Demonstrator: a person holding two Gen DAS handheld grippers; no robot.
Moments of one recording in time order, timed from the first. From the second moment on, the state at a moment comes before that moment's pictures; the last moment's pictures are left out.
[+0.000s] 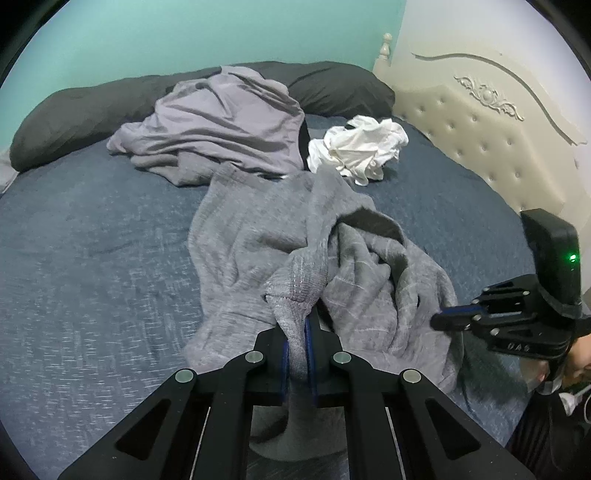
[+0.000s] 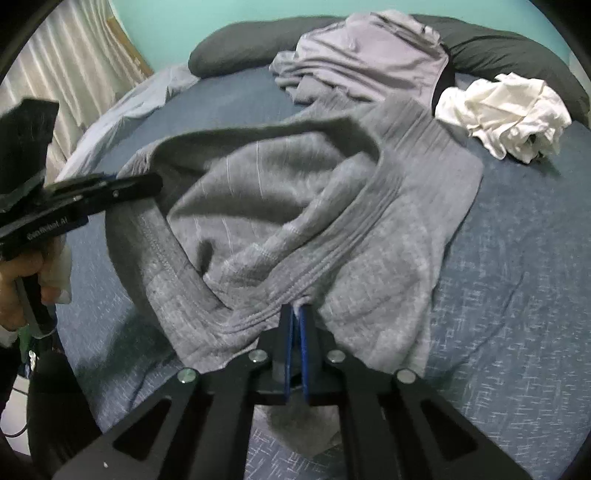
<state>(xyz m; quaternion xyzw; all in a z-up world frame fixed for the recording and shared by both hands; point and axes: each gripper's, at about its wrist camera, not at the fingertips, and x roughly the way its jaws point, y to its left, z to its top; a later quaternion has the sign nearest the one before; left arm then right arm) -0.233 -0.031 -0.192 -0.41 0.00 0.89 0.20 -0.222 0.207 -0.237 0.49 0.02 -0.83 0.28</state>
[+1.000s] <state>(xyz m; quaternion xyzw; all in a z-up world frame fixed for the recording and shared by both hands) -0.175 -0.106 -0.169 -0.40 -0.04 0.90 0.14 -0.177 0.220 -0.178 0.46 -0.01 -0.83 0.32</state>
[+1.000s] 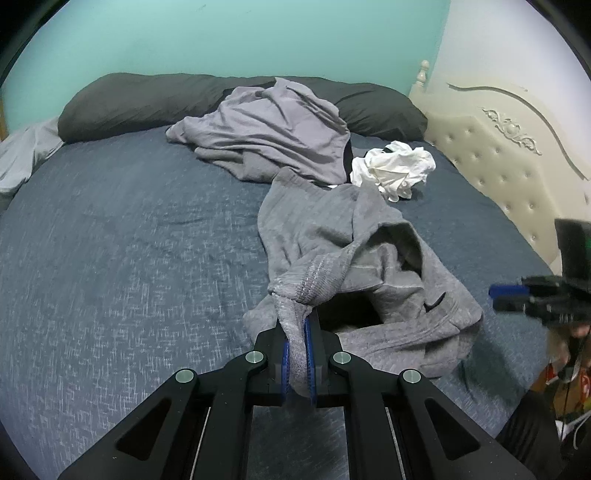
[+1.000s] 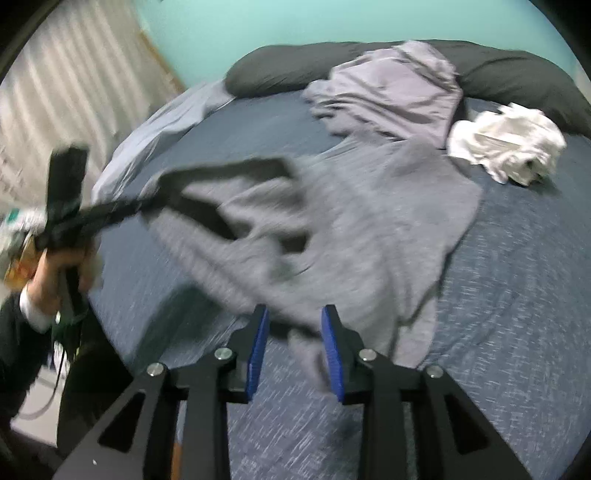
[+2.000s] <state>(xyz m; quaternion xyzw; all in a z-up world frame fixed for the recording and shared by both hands) -0.156 -0.091 -0.171 -0.39 -0.01 0.90 0.17 -0.232 0.177 -0.175 0.41 0.06 -0.87 0.27</state>
